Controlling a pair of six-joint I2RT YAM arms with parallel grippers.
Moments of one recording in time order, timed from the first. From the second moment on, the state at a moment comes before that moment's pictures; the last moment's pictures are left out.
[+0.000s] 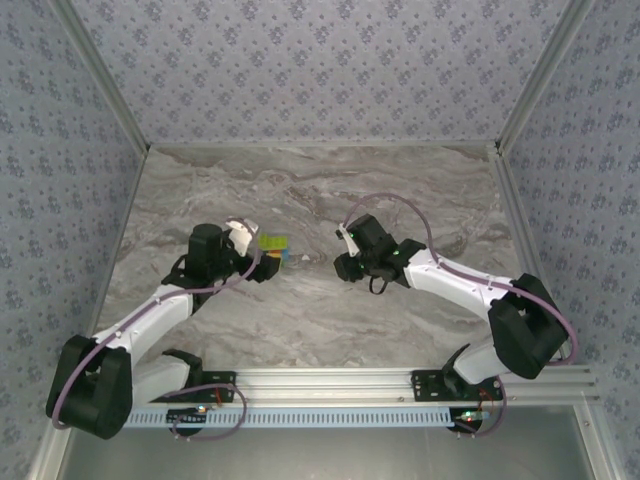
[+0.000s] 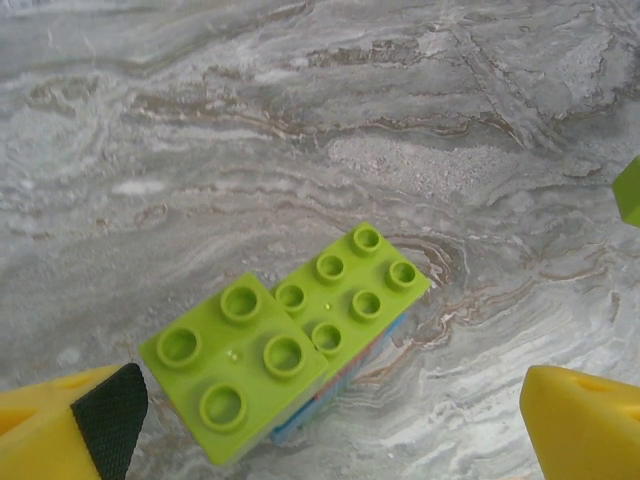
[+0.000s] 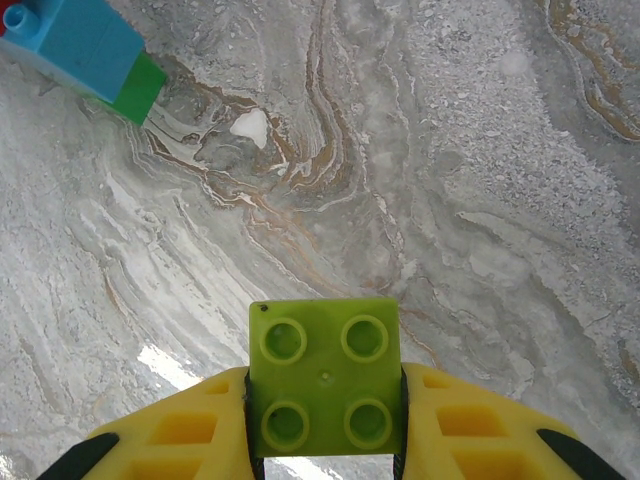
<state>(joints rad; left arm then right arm) -0.35 1.11 0.50 0.07 0.35 0.10 0.73 1.44 0.90 -0.39 -0.04 0.24</state>
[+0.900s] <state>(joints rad) -0.33 1.05 0.50 0.14 0.20 0.22 0.70 1.43 1.00 -0.53 -0.36 0.04</state>
